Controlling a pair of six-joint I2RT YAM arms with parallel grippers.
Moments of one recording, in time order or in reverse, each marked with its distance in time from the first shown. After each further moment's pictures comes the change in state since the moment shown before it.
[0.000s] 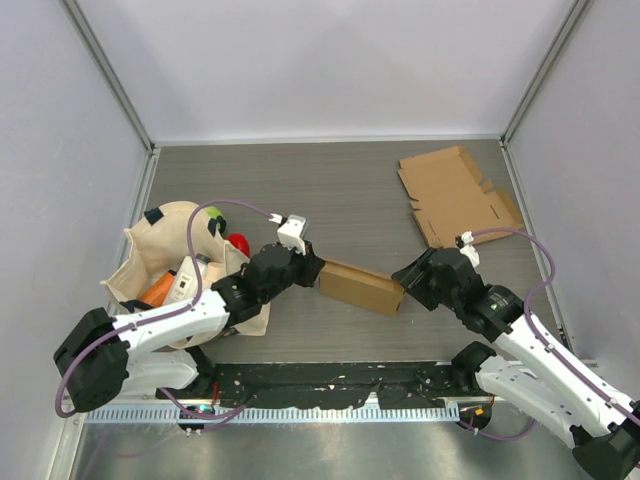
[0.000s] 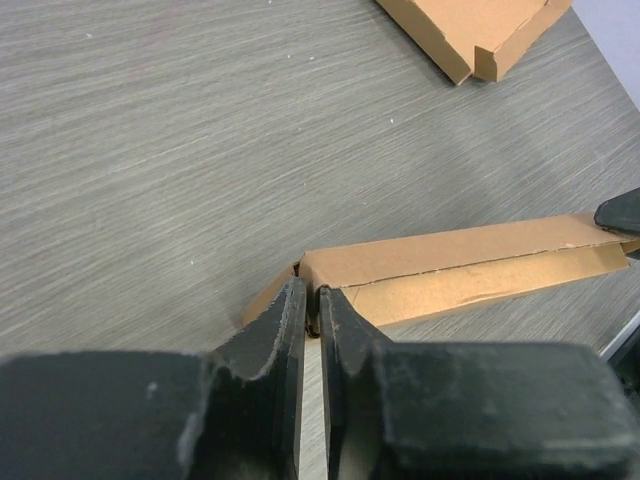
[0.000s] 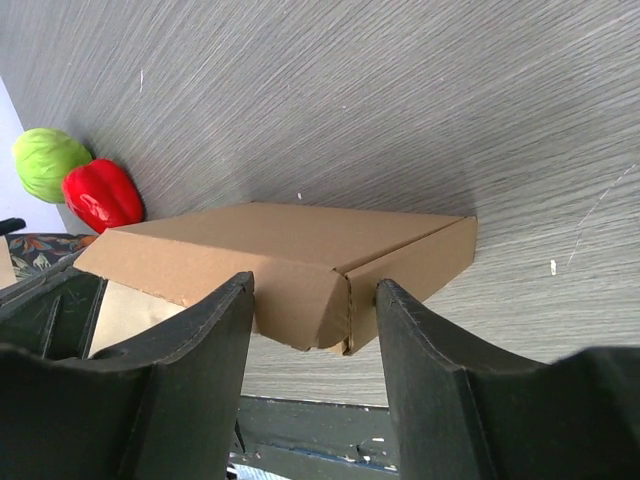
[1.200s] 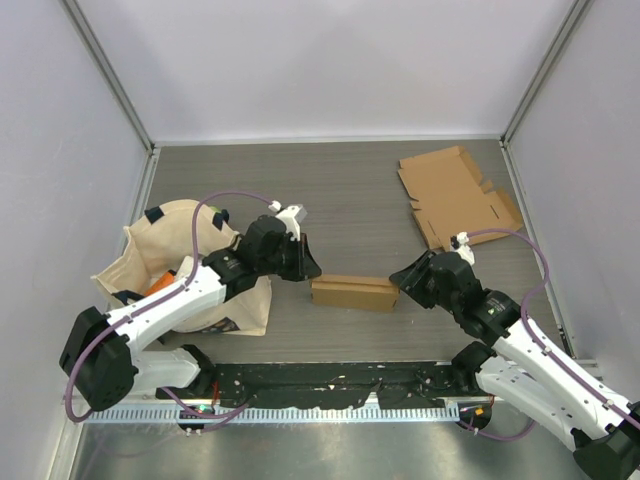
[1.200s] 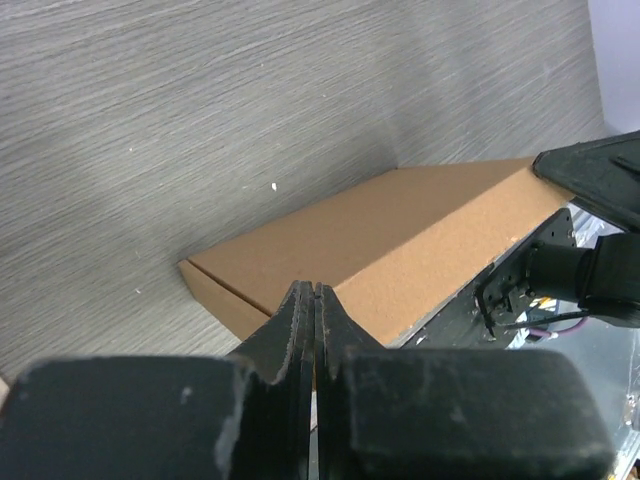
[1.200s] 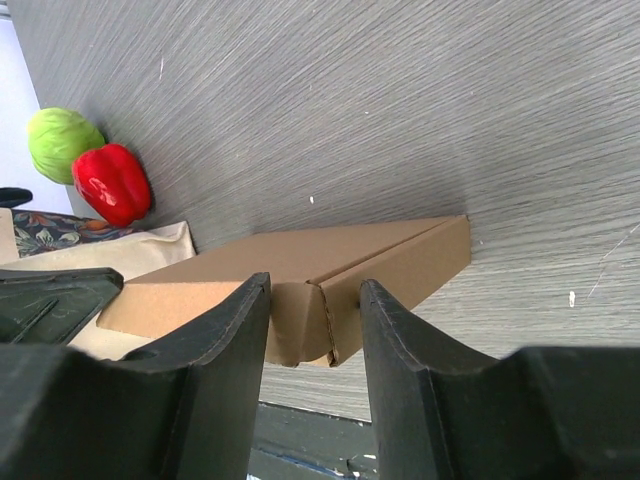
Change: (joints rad) left arm 0.164 0.047 0.231 -0.483 0.386 -0.146; right arm -0.001 -0.025 -0.084 0.125 -0.022 -0.061
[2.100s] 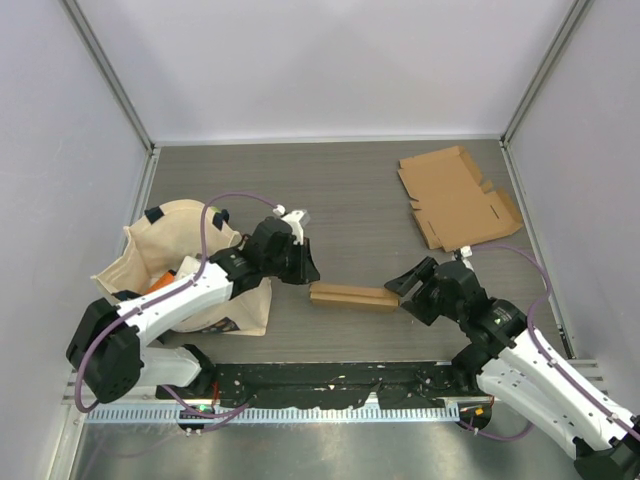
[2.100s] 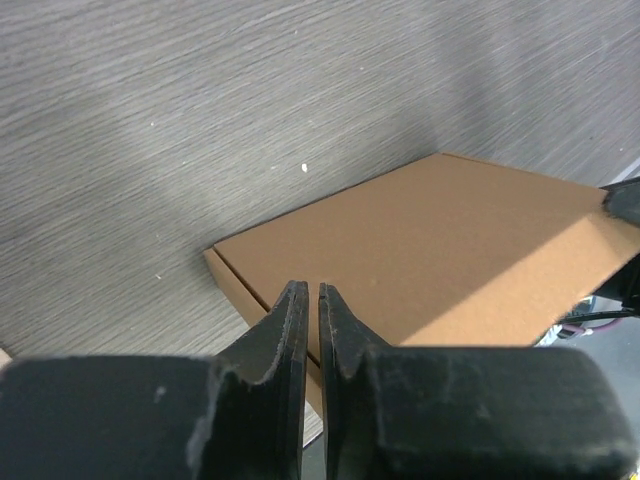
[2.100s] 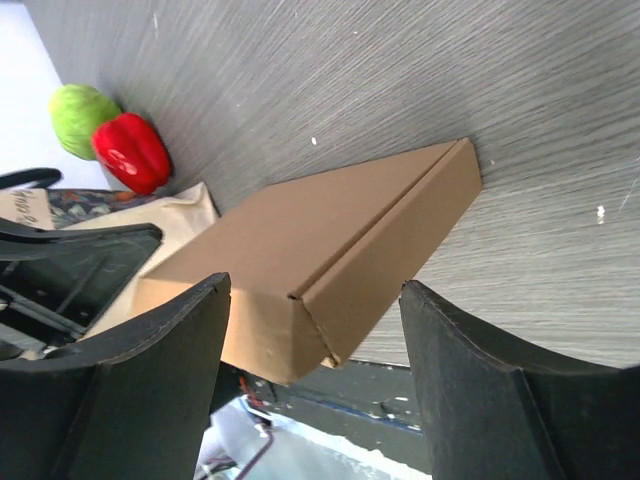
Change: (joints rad) left arm 0.002 0.043 -0.012 0.004 -0.013 0.012; right arm -0.001 -0.095 -0.036 -0.078 -0.114 0.129
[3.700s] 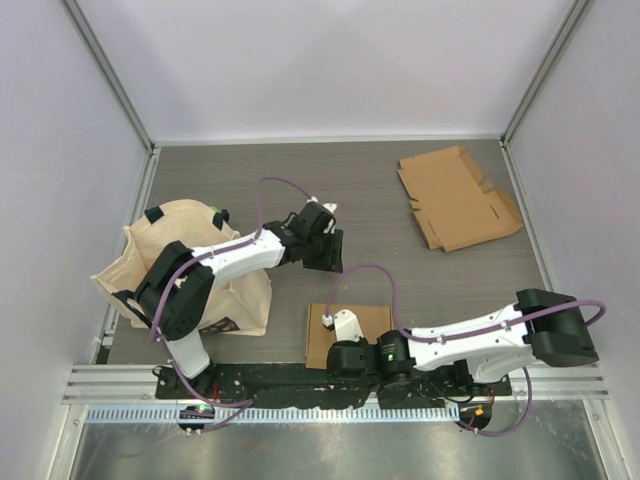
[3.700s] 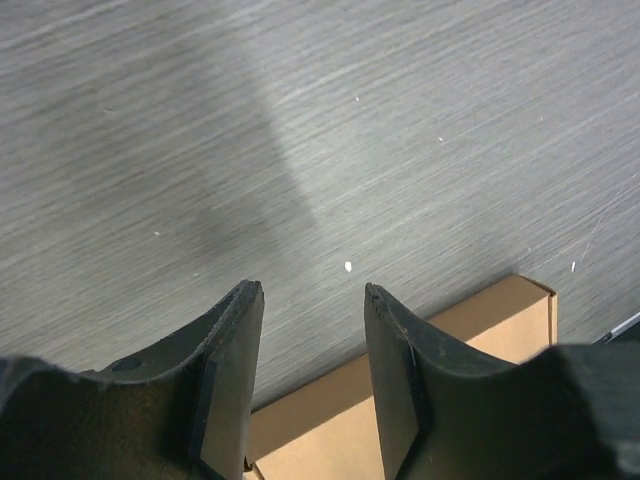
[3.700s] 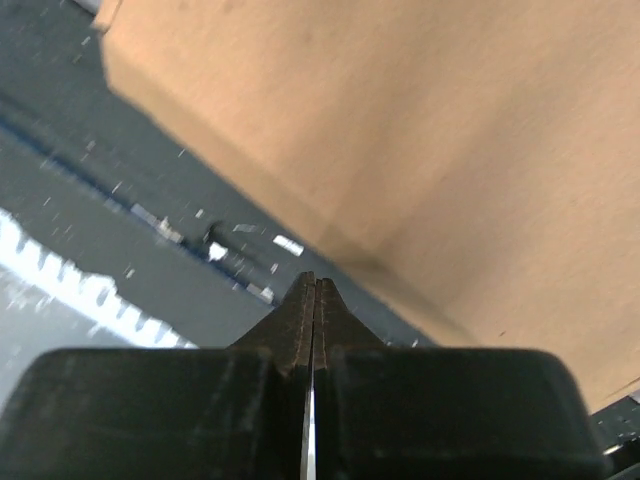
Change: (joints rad) left arm -0.055 0.473 0.314 -0.077 -0.079 0.028; right arm 0.959 0.731 0.179 0.122 0.214 -0.312
